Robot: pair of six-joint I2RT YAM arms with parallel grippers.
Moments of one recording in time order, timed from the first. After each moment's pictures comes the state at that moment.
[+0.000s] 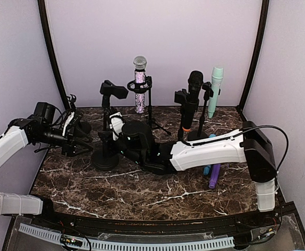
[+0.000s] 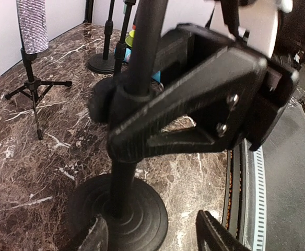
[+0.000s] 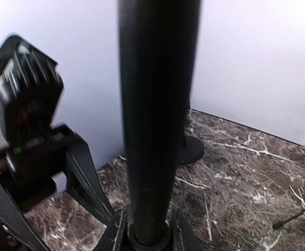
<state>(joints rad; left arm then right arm) -0.13 1.08 0.90 -0.76 1.02 0.62 1.26 2.08 1.57 0.40 0.35 0.20</state>
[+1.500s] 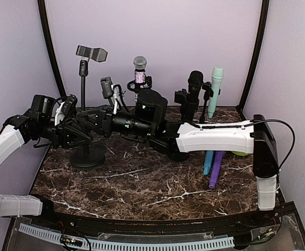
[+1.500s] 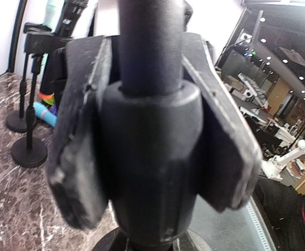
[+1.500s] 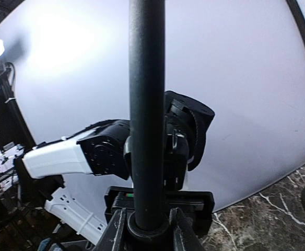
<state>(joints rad) -0.21 1.05 0.97 -0.72 1.42 0.37 1.19 2.04 1.72 0.55 -0.37 0.49</state>
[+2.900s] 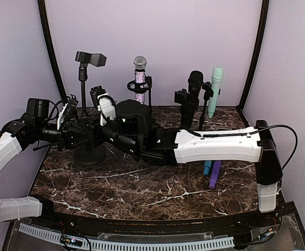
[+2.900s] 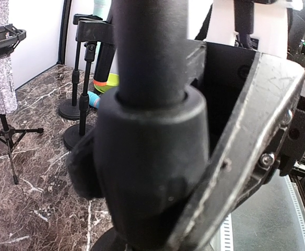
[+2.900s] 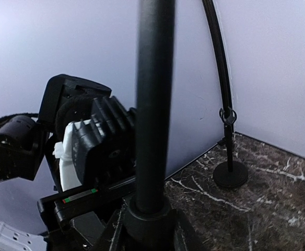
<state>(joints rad) -0.21 0.95 0.89 -0.57 1.17 0.31 1.32 2.04 1.80 0.25 0.24 0.25</state>
